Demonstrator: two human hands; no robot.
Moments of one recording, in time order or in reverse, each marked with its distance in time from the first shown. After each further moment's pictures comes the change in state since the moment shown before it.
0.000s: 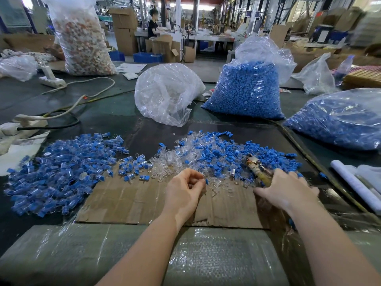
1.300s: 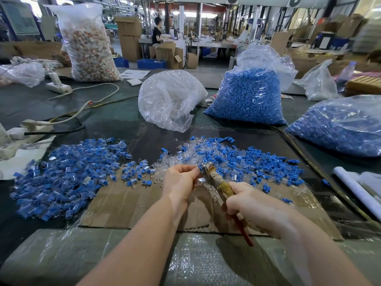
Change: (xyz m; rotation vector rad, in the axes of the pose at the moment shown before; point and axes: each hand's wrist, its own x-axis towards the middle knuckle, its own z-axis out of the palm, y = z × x) left_hand 0.027 0.025 -0.006 -0.414 0.126 -0.380; right_hand -0.064 -0.046 -0.019 0.704 -0.536 -0.439
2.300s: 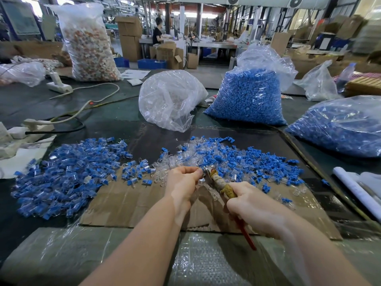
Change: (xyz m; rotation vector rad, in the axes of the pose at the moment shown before) left_hand -0.011 0.006 0.006 0.028 -0.002 -0.083; right_hand -0.006 -0.003 0.001 -0.163 0.058 -0.069
